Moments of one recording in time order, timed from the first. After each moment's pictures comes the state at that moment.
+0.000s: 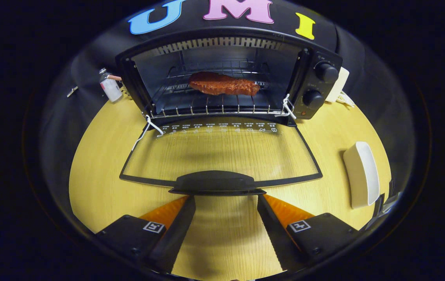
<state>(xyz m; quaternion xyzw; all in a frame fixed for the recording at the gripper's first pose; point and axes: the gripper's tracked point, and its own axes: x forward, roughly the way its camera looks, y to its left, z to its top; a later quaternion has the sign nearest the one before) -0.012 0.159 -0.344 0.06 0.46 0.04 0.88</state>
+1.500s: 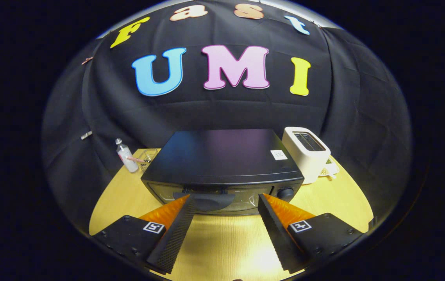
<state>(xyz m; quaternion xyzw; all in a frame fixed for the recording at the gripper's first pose) 0.048 0.094 -0.144 0.11 0.24 0.05 0.96</state>
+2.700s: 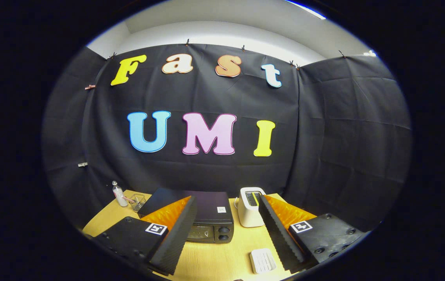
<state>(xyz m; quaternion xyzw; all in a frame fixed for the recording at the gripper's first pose) -0.037 -0.037 0.018 0.06 0.05 -0.03 1.00</state>
